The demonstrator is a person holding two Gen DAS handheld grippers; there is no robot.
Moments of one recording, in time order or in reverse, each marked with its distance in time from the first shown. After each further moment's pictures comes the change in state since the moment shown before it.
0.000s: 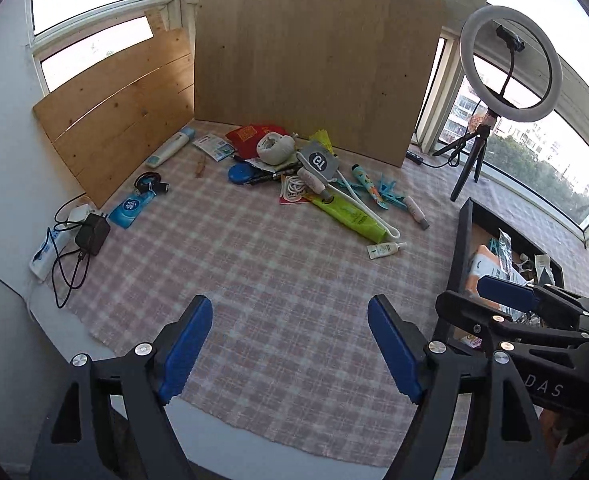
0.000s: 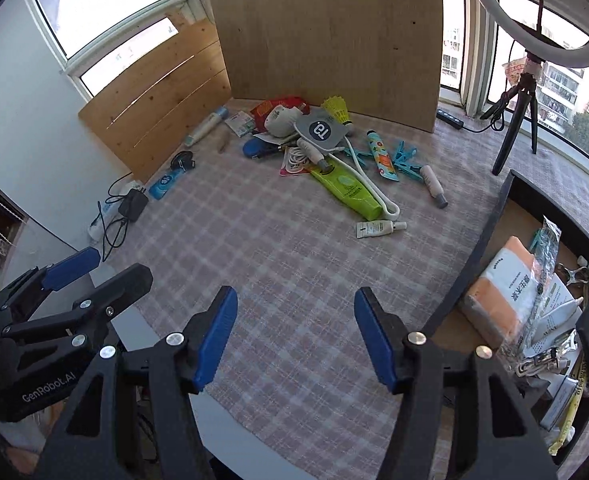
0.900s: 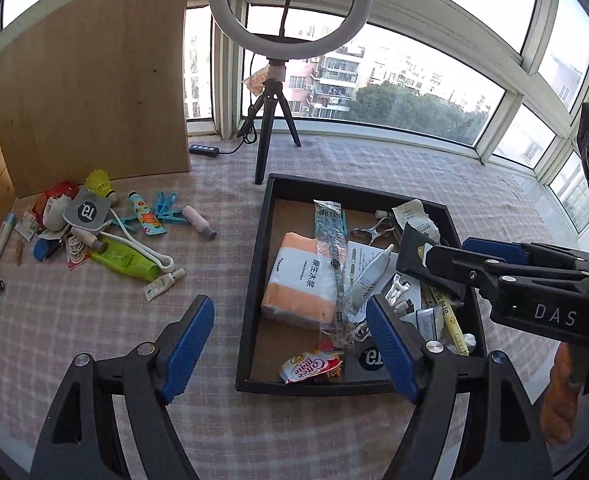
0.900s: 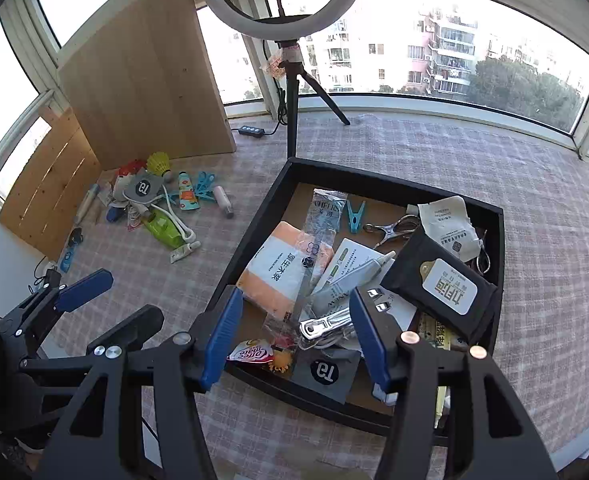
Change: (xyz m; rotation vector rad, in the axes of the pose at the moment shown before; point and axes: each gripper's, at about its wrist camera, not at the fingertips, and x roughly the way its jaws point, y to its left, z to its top) left arm 0.016 -0.228 0.006 0.369 0.027 -0.341; right arm -0.108 -0.201 -0.041 0.311 -0.084 -0.253
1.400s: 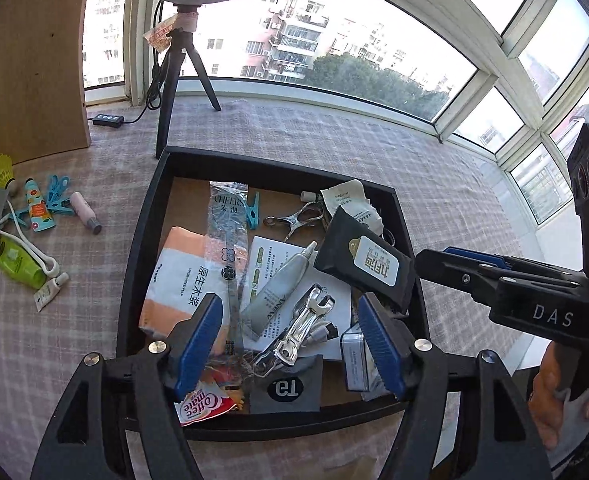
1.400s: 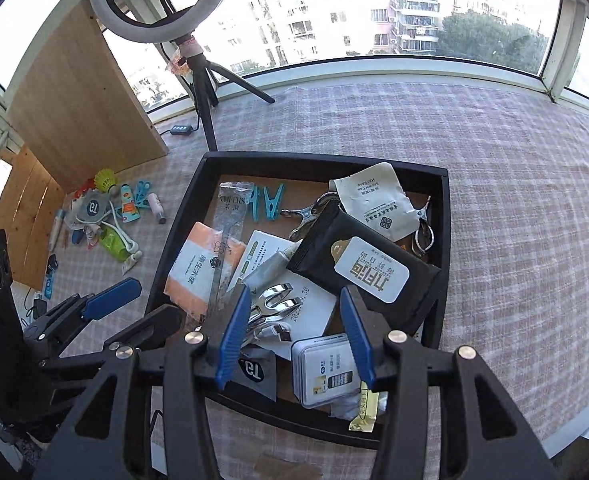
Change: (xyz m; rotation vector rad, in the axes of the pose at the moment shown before) left arm 0.073 -0.074 0.027 0.007 0.140 -0.212; right arm 0.014 -0.110 0.008 0.166 0.096 -0.041
